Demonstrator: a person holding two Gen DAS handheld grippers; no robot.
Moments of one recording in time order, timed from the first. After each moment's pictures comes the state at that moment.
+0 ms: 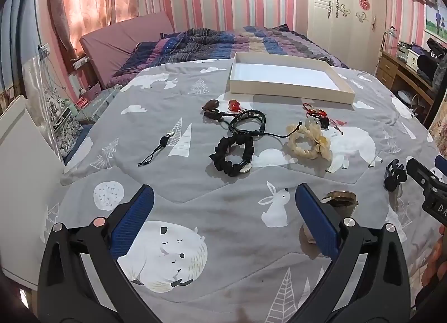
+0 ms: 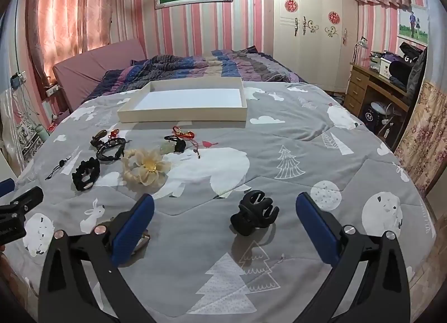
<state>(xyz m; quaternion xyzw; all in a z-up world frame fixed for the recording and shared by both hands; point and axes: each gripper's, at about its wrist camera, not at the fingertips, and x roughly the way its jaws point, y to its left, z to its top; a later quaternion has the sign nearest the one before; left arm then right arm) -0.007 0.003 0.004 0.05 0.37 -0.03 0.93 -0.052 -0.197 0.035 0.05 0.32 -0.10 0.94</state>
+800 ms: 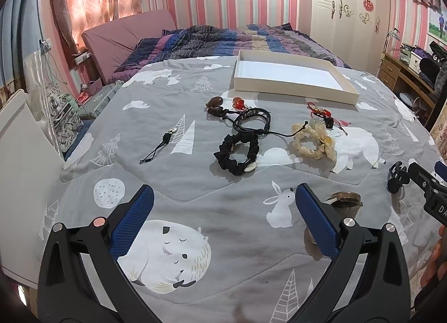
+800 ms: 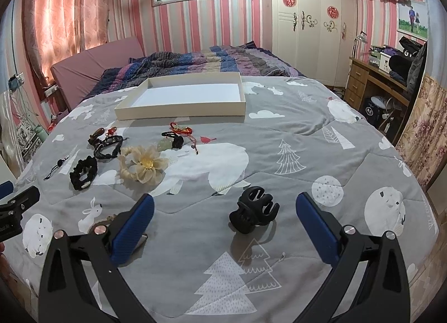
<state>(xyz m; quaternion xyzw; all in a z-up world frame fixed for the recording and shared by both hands) -0.006 0.010 0.001 0.04 0.37 -0.02 0.93 -0.048 -0.199 0.029 0.06 0.33 -0.10 0.94</state>
